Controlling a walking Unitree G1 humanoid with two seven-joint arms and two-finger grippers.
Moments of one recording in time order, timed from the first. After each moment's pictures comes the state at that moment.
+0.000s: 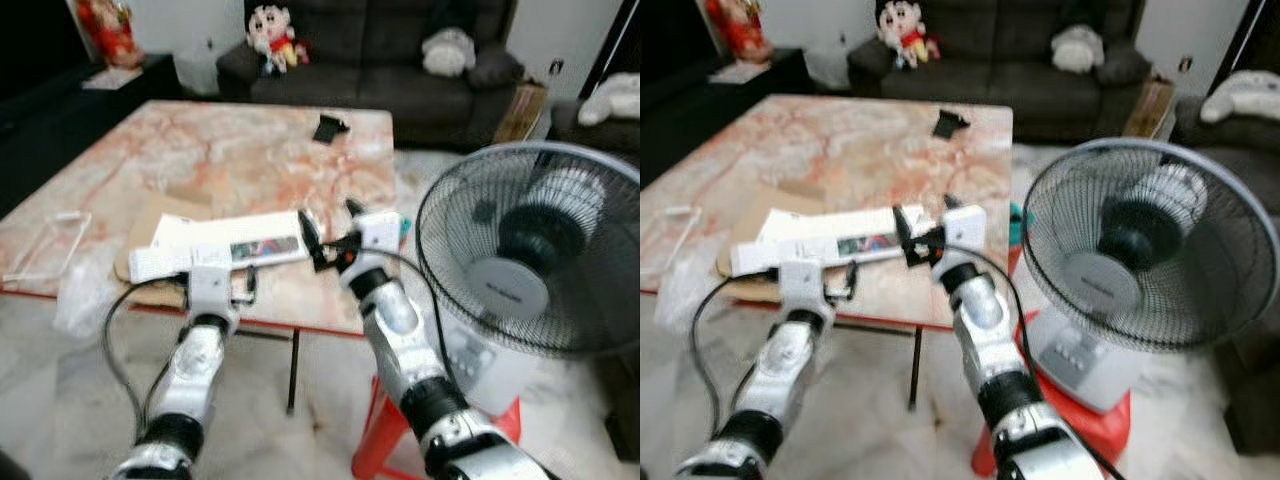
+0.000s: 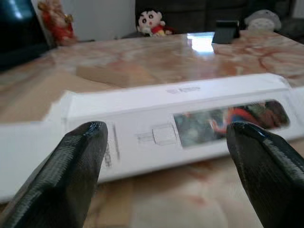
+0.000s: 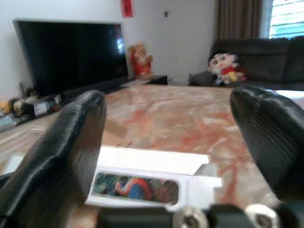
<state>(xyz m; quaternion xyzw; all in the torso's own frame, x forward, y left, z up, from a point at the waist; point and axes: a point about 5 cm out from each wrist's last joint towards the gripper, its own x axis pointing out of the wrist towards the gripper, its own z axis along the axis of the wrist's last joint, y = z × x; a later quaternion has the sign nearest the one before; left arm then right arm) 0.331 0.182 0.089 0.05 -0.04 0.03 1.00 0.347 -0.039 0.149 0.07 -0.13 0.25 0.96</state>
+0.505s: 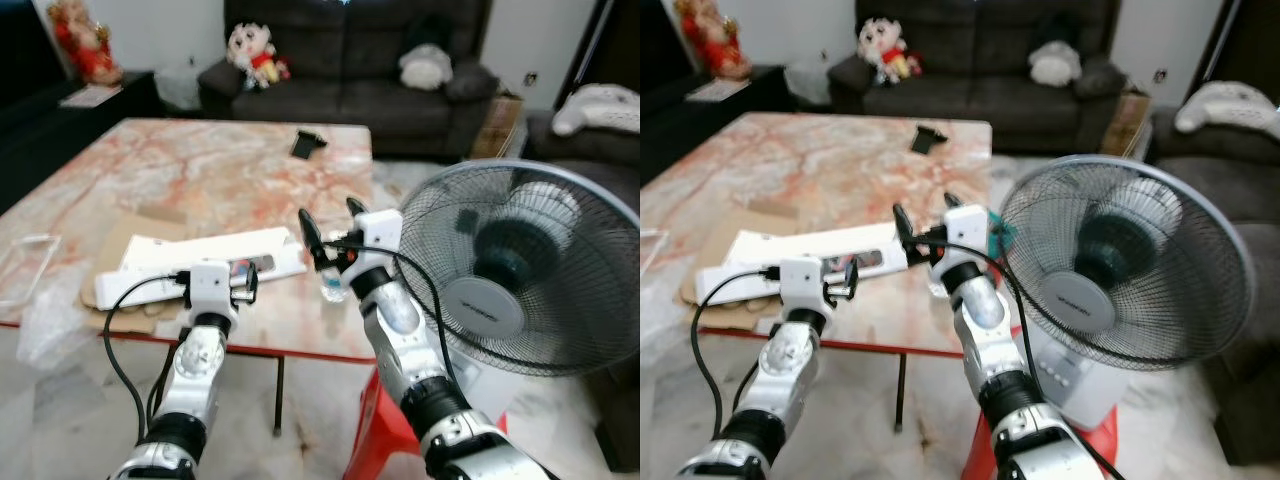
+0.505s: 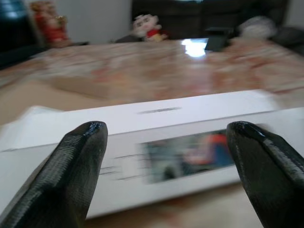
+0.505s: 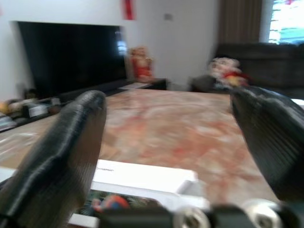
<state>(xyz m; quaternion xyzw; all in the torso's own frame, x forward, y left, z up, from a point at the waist) 0.331 0.176 0.089 0.04 -0.05 0.02 1.00 0.347 -0.037 0.150 0.06 -0.13 0.26 0.96</state>
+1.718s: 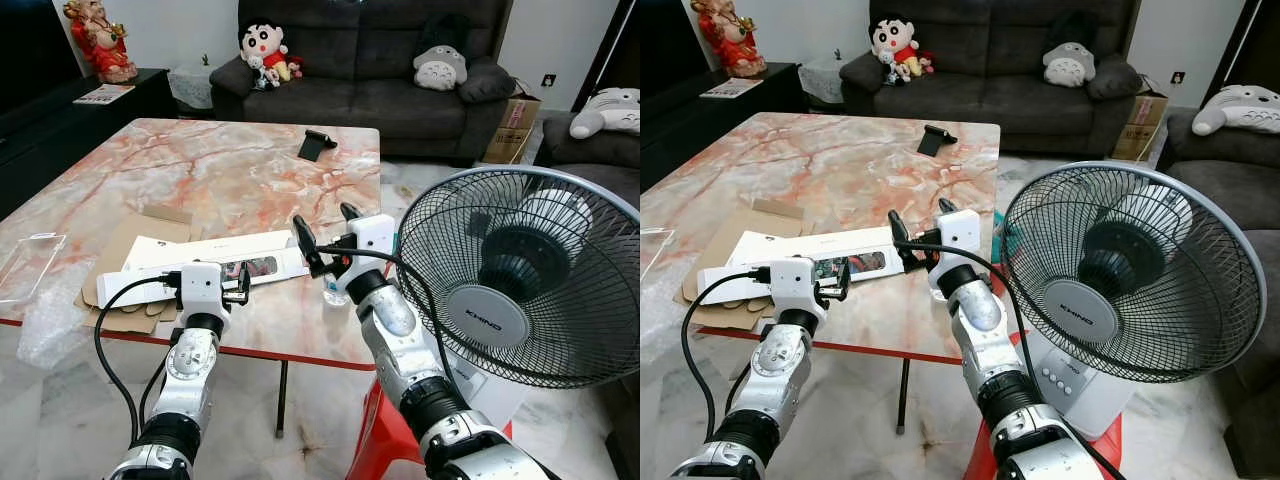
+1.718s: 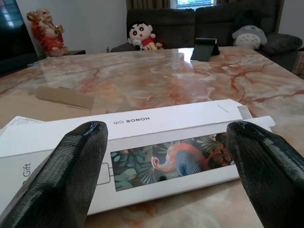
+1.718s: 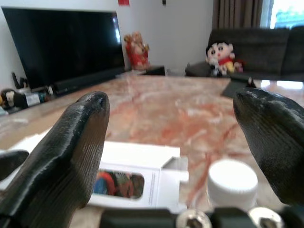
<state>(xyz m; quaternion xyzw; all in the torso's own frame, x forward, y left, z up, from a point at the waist) 0.332 0.168 0.091 0.03 -0.05 0.01 1.00 0.348 -0.039 0.131 0.06 -0.08 0.24 0.97</state>
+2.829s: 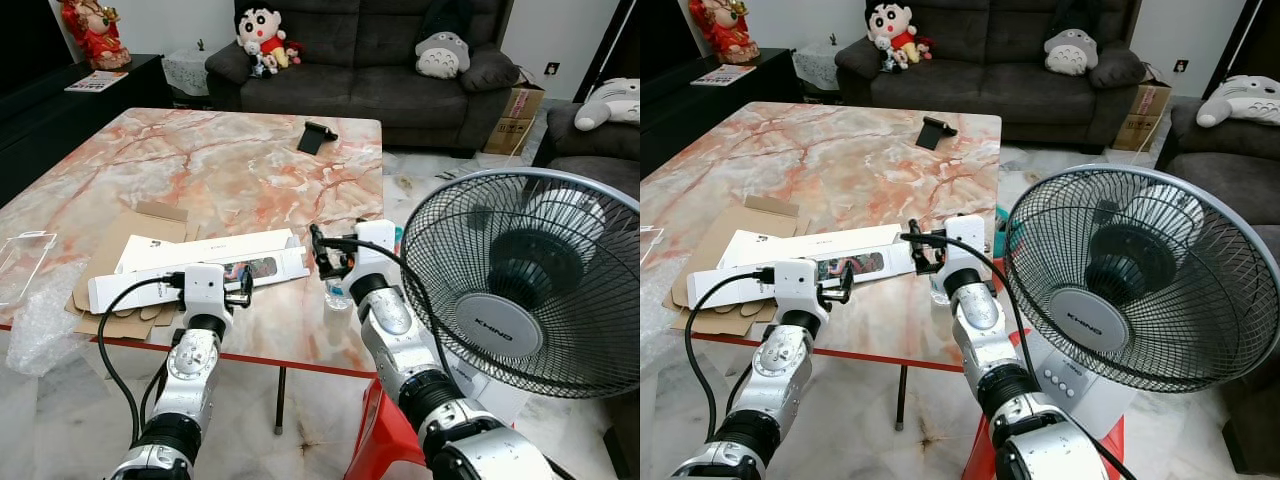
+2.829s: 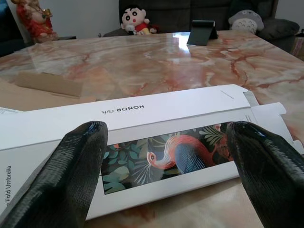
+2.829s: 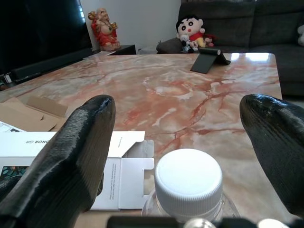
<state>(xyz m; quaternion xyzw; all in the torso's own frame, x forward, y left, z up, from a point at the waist) 0.332 0.167 0.088 0.03 -0.04 0.00 1.00 0.358 -0.048 0.124 0.05 -0.04 0.16 0.99</state>
